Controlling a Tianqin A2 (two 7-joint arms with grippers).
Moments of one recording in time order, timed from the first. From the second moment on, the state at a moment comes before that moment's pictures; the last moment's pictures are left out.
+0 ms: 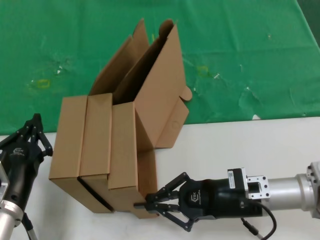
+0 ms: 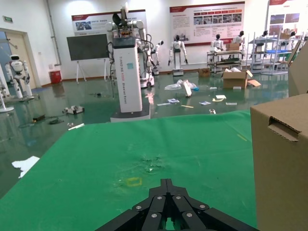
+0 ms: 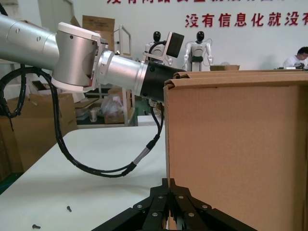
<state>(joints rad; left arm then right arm) 0.00 -0.30 1.60 -1.60 -1.80 0.00 0.00 0.52 0.39 -1.92 0.97 1.91 -1.33 -0.45</state>
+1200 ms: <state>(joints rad) 0.00 -0.30 1.60 -1.60 -1.80 0.00 0.00 0.88 0.82 -2.02 1.25 1.57 -1.16 -0.05</state>
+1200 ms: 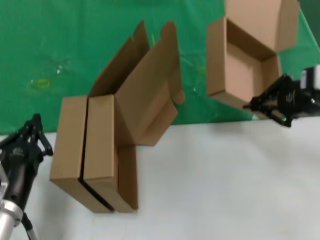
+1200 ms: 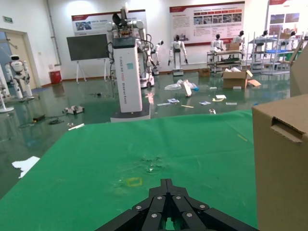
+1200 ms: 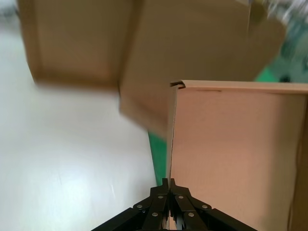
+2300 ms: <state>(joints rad) 0.00 -0.30 1.60 -1.60 -1.80 0.00 0.00 1.45 0.24 -2.49 0.40 0.83 -1.01 0.08</state>
